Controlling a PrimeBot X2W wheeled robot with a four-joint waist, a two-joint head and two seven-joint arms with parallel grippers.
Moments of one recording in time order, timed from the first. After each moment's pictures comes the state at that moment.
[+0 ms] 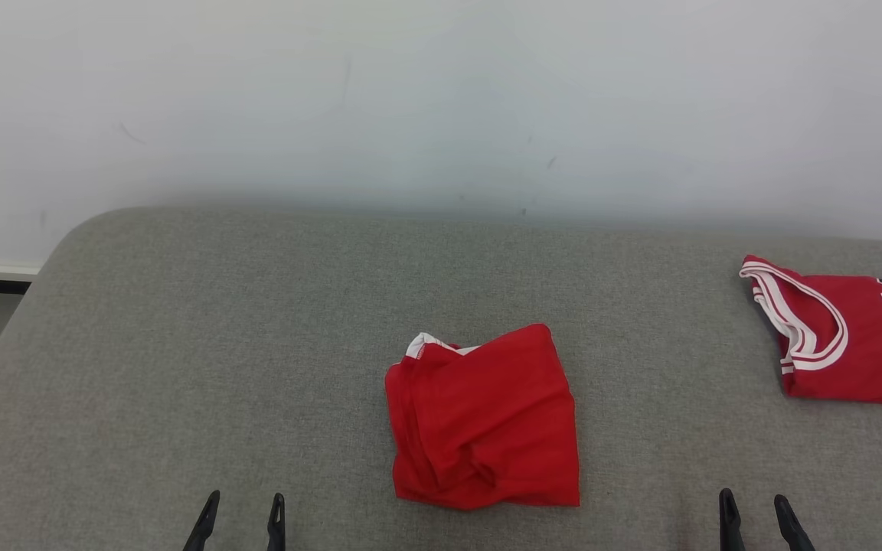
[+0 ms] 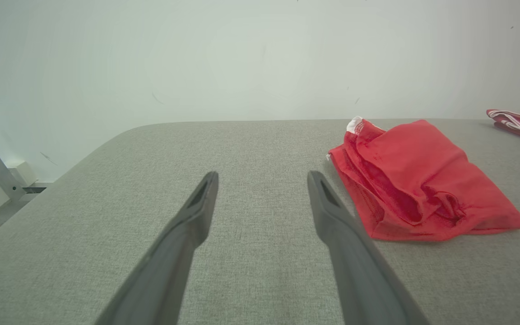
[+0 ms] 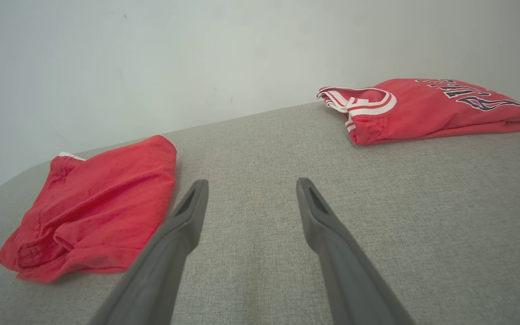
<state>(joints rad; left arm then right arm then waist) 0.12 0.05 -0.06 0.15 -0.04 -0.08 -0.26 0.17 -0.05 -0.06 0.21 0.27 0.13 -0.26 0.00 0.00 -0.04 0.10</state>
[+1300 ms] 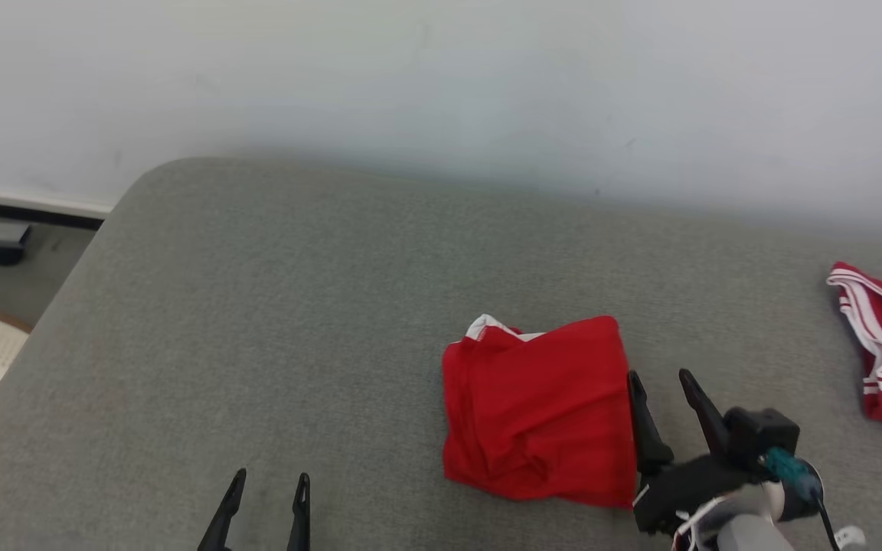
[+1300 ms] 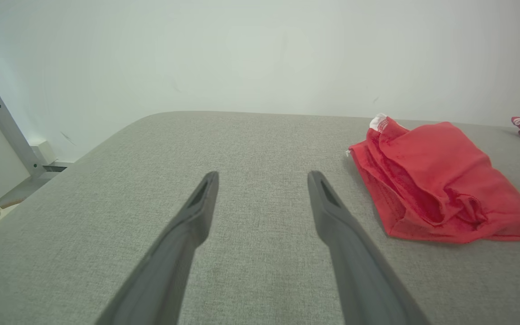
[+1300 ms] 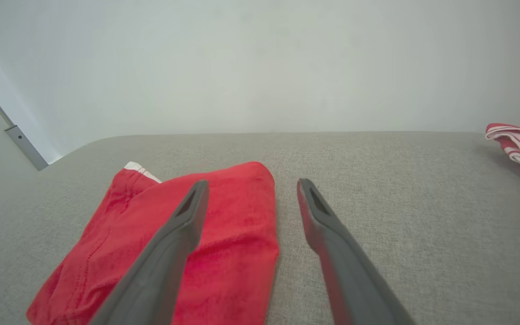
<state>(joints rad) 0.08 0.05 -0.11 0.16 -0.07 -0.07 -0.26 -0.24 -0.05 0.07 0.54 0.20 0.13 -0.26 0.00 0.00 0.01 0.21</state>
